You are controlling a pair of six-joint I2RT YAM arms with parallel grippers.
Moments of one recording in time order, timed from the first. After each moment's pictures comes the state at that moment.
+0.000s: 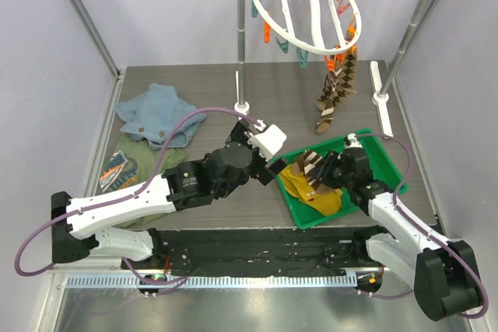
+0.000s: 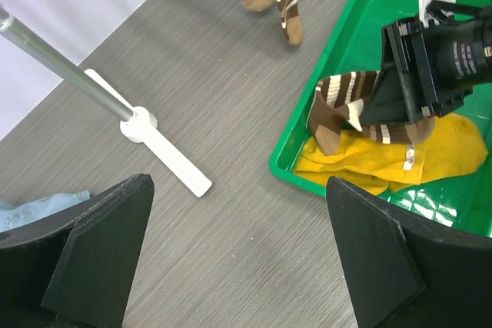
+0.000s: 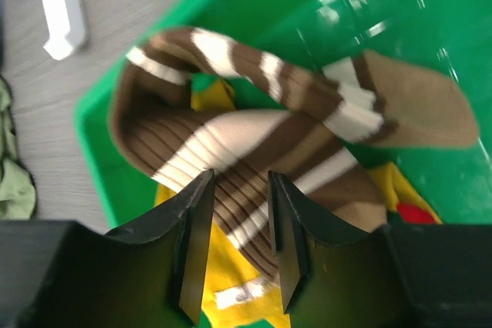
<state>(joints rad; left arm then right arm) -1.24 1.22 1.17 -0.28 -0.54 0.11 0.26 0.93 0.37 -0.09 -0.14 0.68</state>
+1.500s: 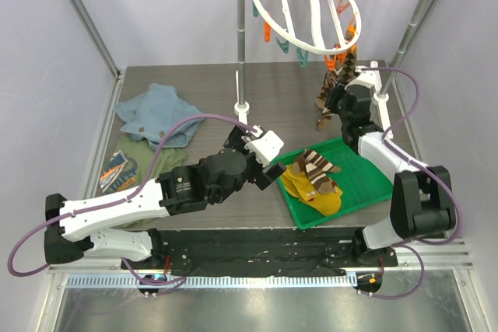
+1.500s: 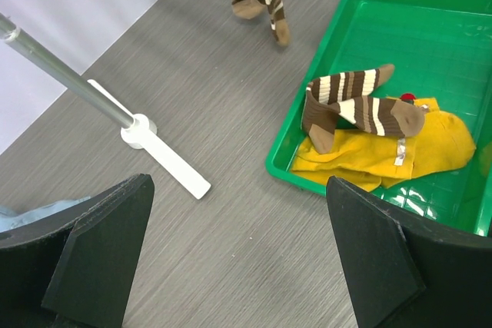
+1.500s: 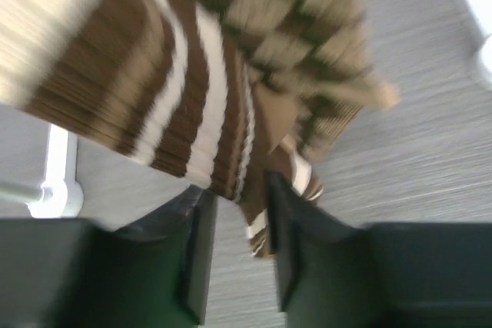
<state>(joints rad) -1.28 1.17 1.15 -0.27 -0.56 0.12 0.16 1.44 0.91 0.30 0.22 0.35</state>
